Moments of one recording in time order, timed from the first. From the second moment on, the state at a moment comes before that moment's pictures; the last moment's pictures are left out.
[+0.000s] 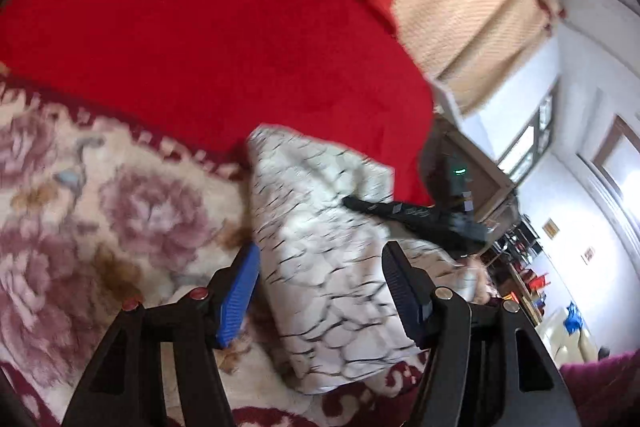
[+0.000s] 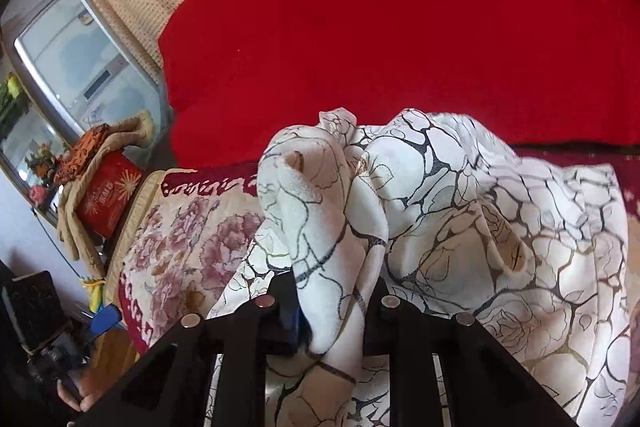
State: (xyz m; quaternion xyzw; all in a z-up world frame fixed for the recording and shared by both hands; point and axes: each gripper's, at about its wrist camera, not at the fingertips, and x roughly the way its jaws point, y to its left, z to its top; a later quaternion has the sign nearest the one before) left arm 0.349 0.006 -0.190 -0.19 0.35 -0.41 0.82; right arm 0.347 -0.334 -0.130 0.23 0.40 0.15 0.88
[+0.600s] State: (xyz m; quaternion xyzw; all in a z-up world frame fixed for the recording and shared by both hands) left arm 0.323 -0.153 -0.200 -0.09 0.39 -0.50 0.77; right arm 0.283 -0.383 -0.054 0.19 0.27 0.10 0.94
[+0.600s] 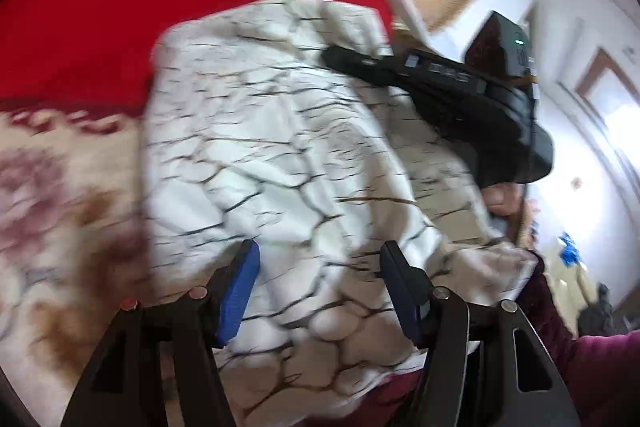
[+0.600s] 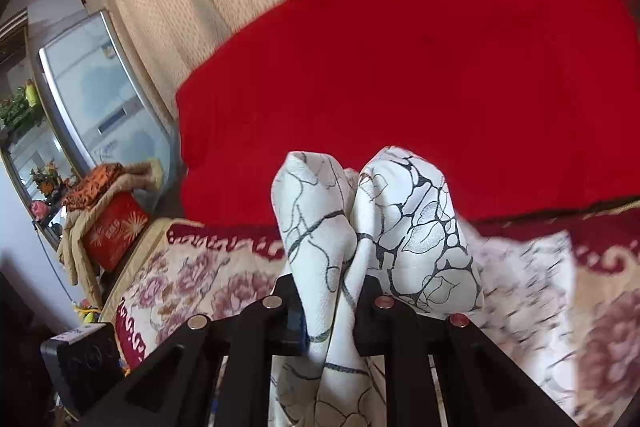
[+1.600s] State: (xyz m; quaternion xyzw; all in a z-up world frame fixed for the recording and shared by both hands) left arm 0.364 -0.130 -0.223 -0.04 0.41 -0.42 0.81; right arm 0.291 -0.482 -0.149 0.27 0.36 0.06 0.89
